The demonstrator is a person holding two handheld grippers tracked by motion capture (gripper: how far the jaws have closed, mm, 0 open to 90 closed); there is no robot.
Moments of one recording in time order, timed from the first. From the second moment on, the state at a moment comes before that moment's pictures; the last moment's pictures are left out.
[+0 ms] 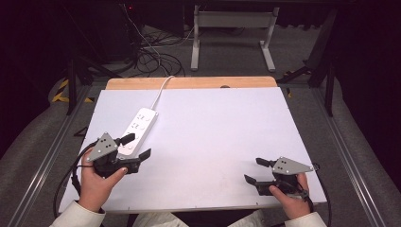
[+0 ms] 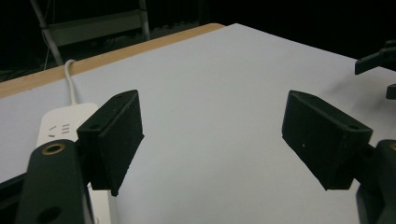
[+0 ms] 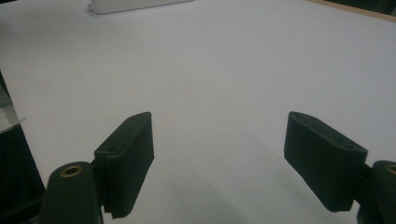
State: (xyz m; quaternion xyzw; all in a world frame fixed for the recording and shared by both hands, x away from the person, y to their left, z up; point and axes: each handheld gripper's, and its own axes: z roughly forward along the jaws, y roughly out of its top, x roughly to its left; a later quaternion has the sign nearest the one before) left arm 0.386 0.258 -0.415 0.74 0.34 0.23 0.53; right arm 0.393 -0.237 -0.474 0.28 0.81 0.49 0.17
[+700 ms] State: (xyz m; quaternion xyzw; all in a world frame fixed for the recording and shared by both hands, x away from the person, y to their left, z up) left arm 0.371 0.259 -0.483 0.76 0.34 0.19 0.53; right arm 0.393 -0.239 -0.476 0.28 0.81 0.49 0.17
